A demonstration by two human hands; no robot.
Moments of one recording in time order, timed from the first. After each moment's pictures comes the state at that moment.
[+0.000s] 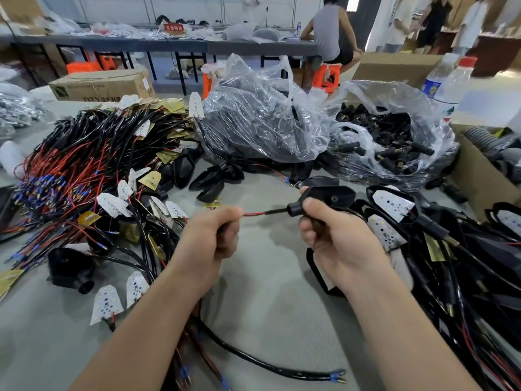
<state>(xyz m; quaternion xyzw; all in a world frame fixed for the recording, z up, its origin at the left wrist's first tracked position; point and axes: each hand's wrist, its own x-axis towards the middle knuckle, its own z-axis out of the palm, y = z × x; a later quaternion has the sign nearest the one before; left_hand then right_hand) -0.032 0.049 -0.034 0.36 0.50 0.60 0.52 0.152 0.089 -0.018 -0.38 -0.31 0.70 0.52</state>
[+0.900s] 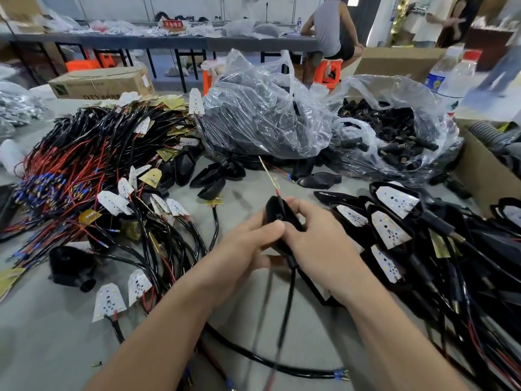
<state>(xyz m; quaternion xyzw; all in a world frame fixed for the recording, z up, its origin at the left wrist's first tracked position) -0.013 0.051 -0.051 0.47 0.35 0.47 0.66 0.139 0.076 -0.026 -0.50 -0.71 0.35 0.36</state>
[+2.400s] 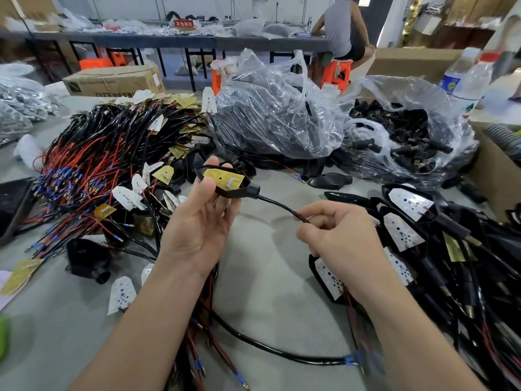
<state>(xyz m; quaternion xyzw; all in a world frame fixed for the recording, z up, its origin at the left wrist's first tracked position) -0.061 0.054 -0.032 0.23 0.29 0.74 0.56 0.147 0.073 -0.023 -0.51 -0.63 0.41 0.42</state>
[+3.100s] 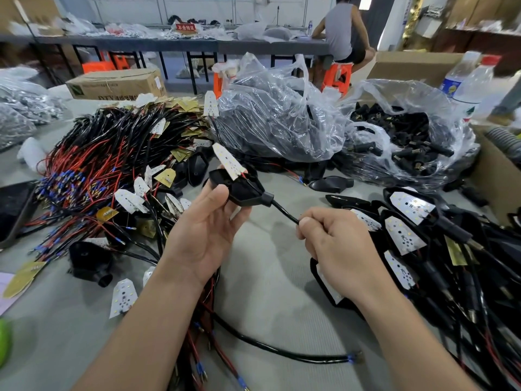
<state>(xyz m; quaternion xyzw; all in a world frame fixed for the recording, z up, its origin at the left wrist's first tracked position) -0.061 0.053 -0.034 0.31 0.29 0.70 0.58 0.145 0.071 -0.024 -0.49 -0.72 0.34 0.36</state>
